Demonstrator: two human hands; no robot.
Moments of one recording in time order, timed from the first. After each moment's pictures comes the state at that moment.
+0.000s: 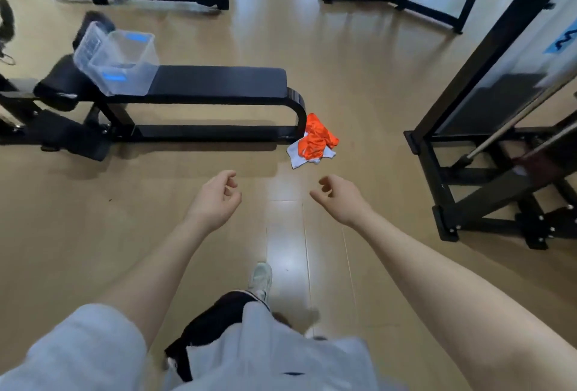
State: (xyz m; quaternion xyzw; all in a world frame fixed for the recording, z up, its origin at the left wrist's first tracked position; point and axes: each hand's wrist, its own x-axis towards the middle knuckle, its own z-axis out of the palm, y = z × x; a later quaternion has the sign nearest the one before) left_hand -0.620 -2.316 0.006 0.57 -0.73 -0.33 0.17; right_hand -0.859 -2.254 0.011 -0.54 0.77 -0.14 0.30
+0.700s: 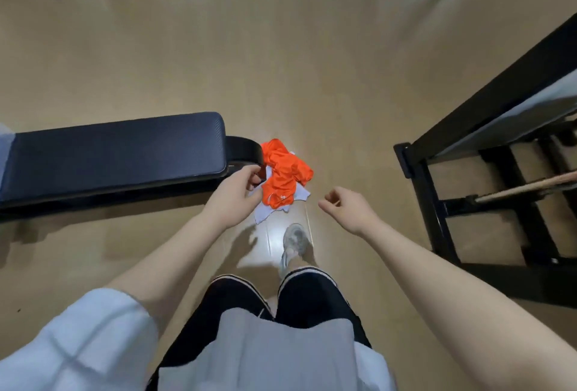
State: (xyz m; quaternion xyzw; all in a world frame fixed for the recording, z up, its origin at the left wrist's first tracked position) left_hand -0.990 -2.789 -0.034 0.49 -0.76 -0.42 0.05; right_hand -1.193 -2.689 -0.058 -0.42 0.81 -0.10 0.40
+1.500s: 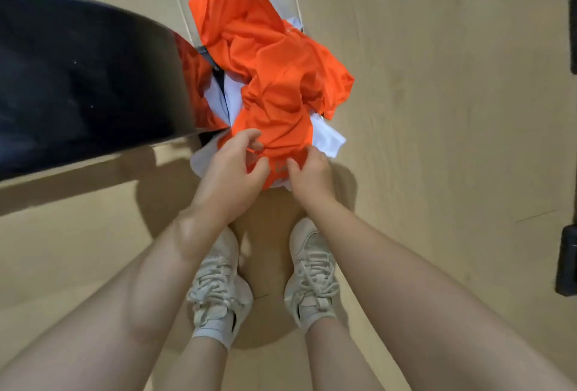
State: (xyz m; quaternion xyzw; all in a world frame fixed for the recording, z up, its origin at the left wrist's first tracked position) left_hand -1.119 -2.963 -0.611 0.54 -0.66 -0.52 -0.05; right_hand -1.220 -2.884 -0.675 -0.17 0.86 -0.14 0.45
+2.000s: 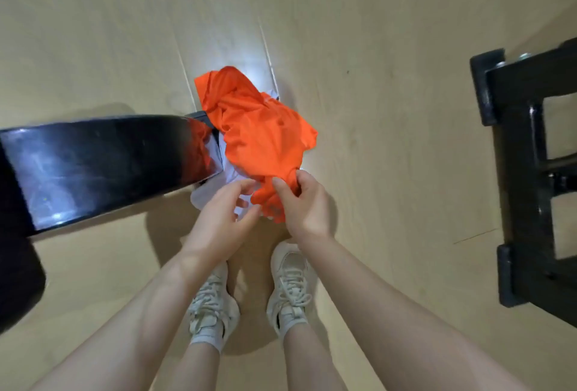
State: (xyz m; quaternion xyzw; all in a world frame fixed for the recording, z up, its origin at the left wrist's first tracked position) left_hand -1.131 -2.964 -0.507 0.52 -0.65 -0.56 -0.07; right_hand -1.247 -2.909 -0.514 -0.13 0.84 -0.29 0.44
